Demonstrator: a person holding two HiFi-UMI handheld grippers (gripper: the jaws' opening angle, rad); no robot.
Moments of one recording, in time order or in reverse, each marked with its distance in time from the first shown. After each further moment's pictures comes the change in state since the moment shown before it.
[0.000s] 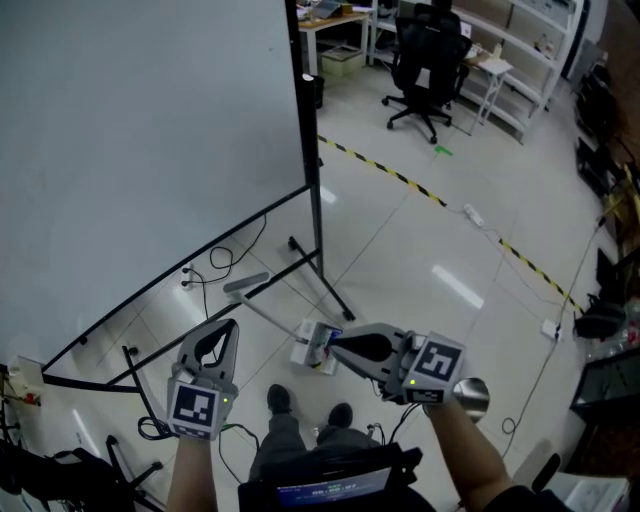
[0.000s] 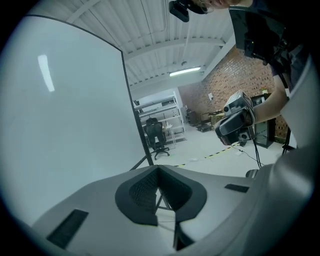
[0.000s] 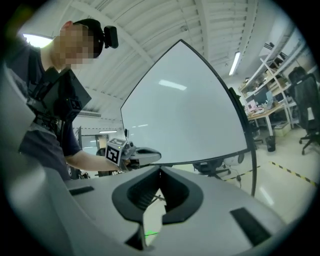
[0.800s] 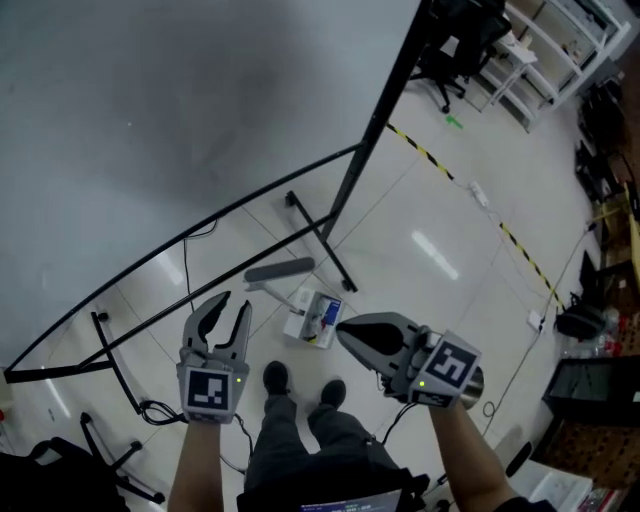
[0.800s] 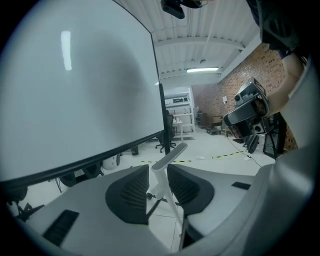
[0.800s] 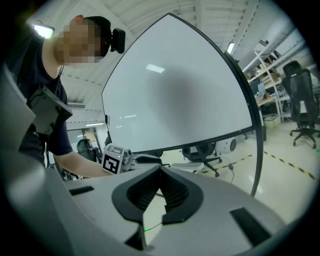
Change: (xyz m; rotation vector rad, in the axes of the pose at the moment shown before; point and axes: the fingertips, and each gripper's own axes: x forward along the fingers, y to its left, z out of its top) left arm 0.070 0.100 -0.161 -0.199 0.020 0.037; right arm 0.142 -0.073 -0.064 0.047 0.117 -0.123
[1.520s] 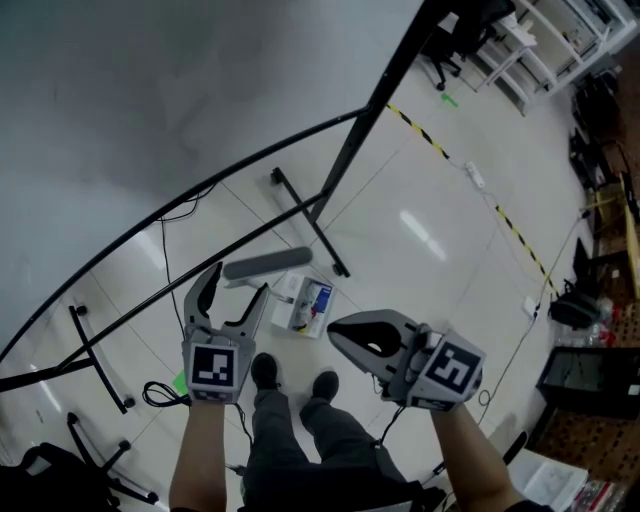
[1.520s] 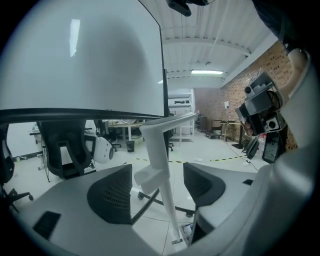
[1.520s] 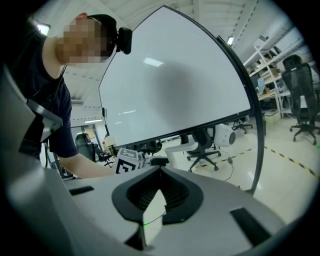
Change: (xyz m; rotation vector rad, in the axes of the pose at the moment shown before) left arm 0.083 -0.005 -0.068 -0.072 -0.013 -0.032; right arm 0.028 -0.029 -0.054 0.009 0.061 -0.003
